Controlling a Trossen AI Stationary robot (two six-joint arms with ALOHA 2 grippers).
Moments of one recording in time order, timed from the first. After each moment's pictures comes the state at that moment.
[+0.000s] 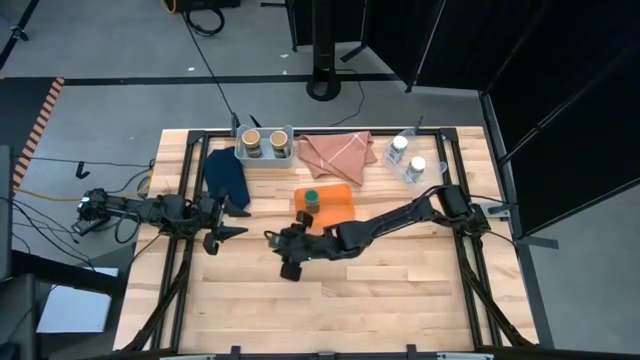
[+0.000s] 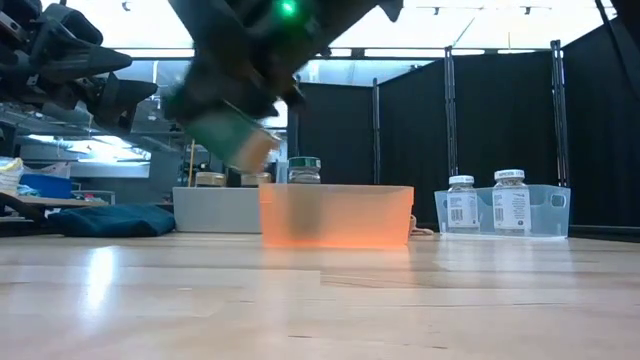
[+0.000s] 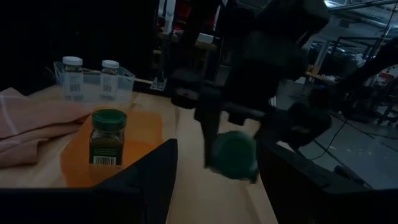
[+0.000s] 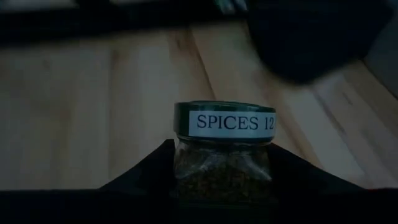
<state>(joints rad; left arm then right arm) -0.19 0.01 0.01 0.03 -0.11 -0.22 0.24 2.15 1.65 -0.15 0.38 0.29</state>
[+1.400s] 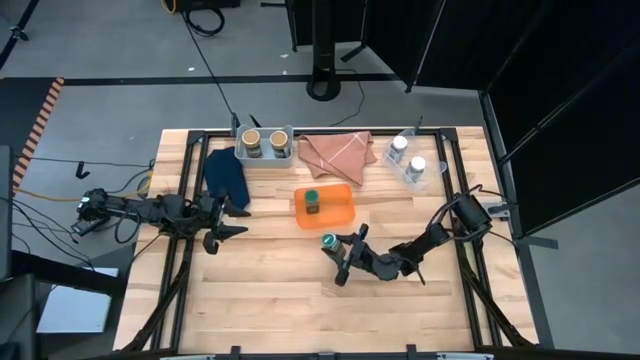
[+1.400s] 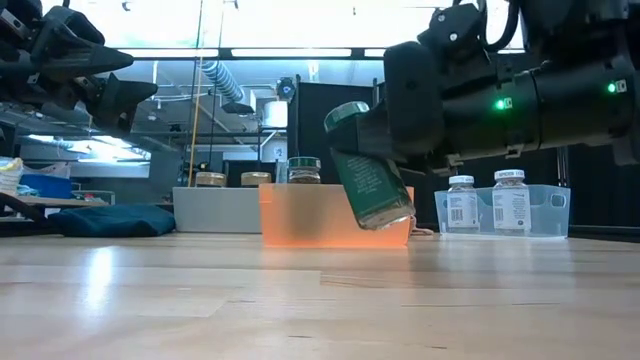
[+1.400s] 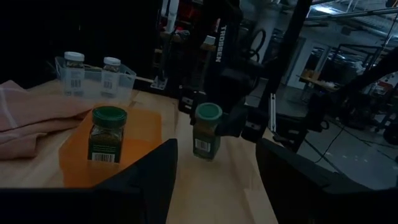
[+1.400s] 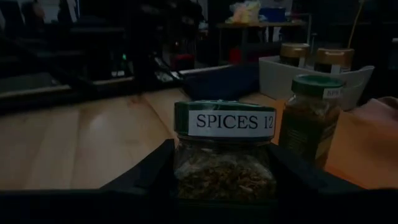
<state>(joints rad) -0.19 0.01 0.01 0.03 -0.12 -0.26 0.46 2.09 0.72 1.27 0.92 0.13</state>
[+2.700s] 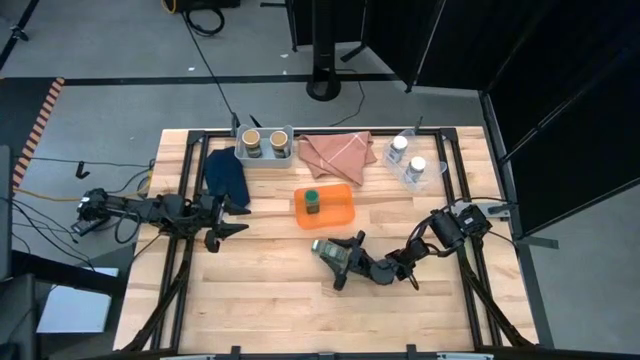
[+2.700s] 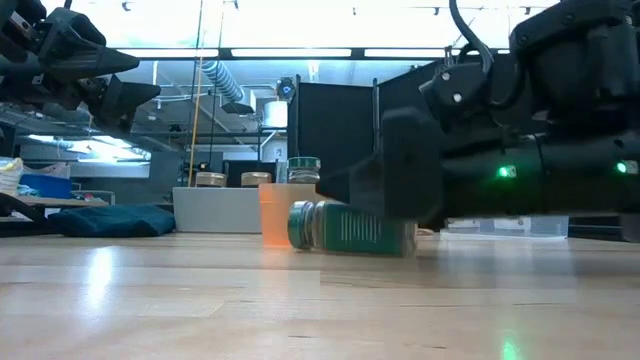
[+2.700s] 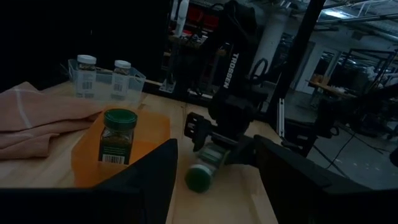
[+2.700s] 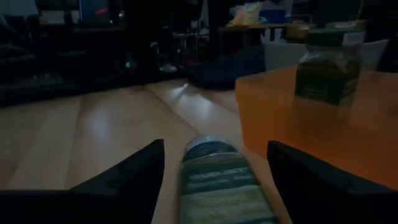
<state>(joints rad) -0.19 0.01 0.01 0.03 -0.16 -0.27 0.47 2.32 0.77 1.51 0.92 0.13</state>
